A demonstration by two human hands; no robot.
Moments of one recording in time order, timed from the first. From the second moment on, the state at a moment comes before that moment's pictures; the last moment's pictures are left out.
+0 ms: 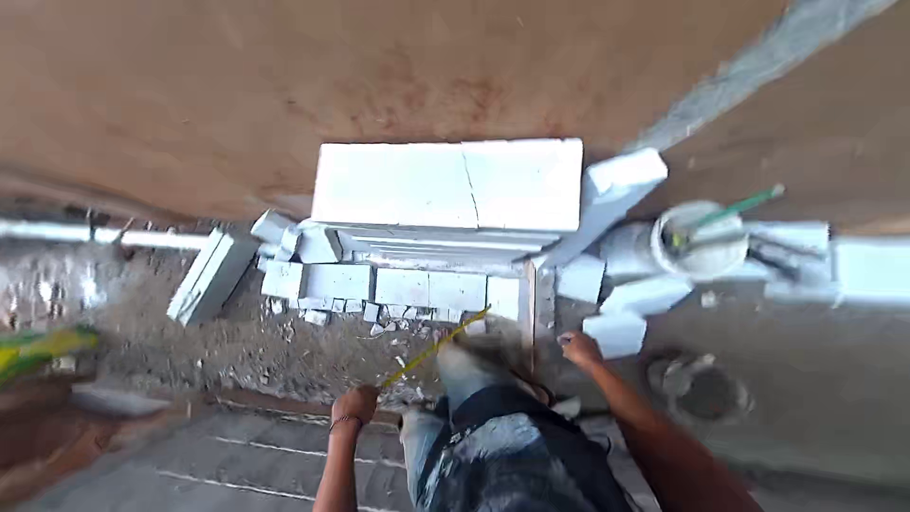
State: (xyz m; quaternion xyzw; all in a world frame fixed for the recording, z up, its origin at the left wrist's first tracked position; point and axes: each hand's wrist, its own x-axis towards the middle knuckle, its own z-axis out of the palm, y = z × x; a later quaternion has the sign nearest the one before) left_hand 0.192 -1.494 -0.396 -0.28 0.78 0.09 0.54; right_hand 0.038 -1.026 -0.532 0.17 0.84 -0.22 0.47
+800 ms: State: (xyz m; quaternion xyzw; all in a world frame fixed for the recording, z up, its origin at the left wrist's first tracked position) left_hand -0.033 -1.668 -0.872 0.10 0.75 -0.03 0.65; right_hand 0.329 -1.374 -0.698 0.58 0.58 -0.42 0.39
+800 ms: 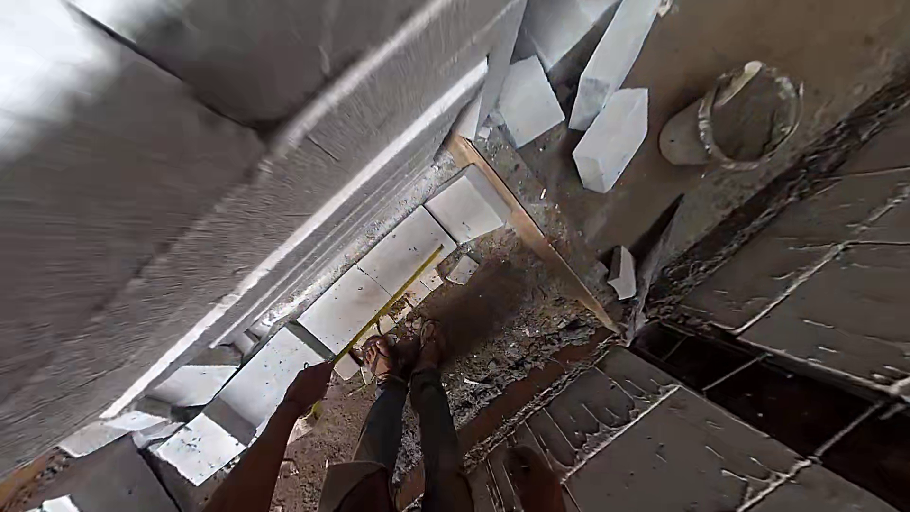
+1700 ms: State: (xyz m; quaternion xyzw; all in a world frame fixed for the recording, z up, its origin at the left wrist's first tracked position) left_hand -0.016 -1.674 -1.093 0.03 0.76 0.07 0.64; right_hand 0.371 -1.440 -0.873 0.57 0.57 -0.45 0.37
